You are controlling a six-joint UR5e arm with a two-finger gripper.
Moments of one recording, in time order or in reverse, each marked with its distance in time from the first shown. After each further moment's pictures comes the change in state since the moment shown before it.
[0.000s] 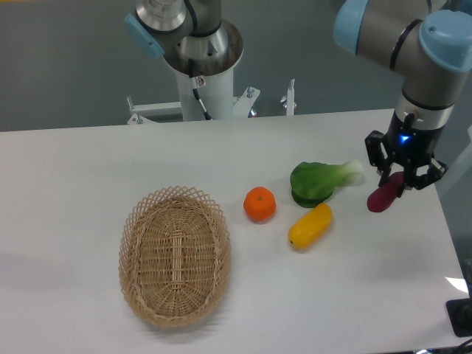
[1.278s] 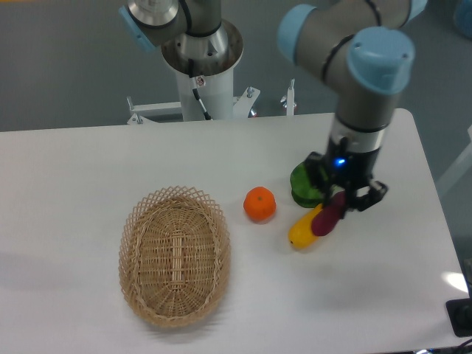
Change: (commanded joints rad) arm -0.262 0.038 -0.020 0.017 0.000 -0.435
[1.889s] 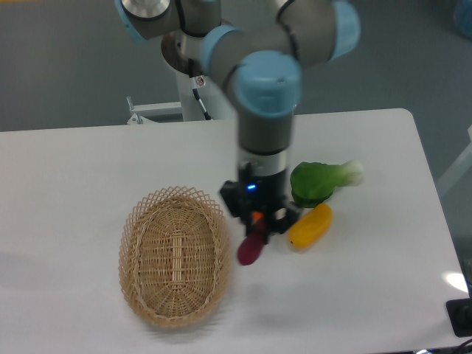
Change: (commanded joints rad) arm -0.236 0.032 -0.237 0.291 0.080 -0.344
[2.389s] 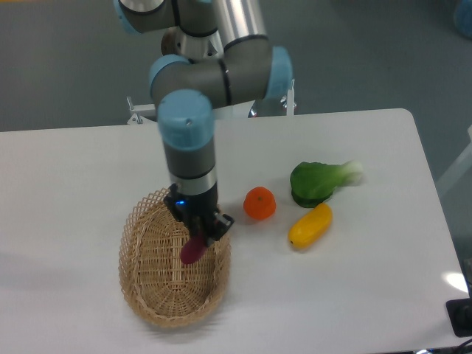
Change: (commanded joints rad) arm -0.098 -0.061 -0.109 0.054 0.040 0.136
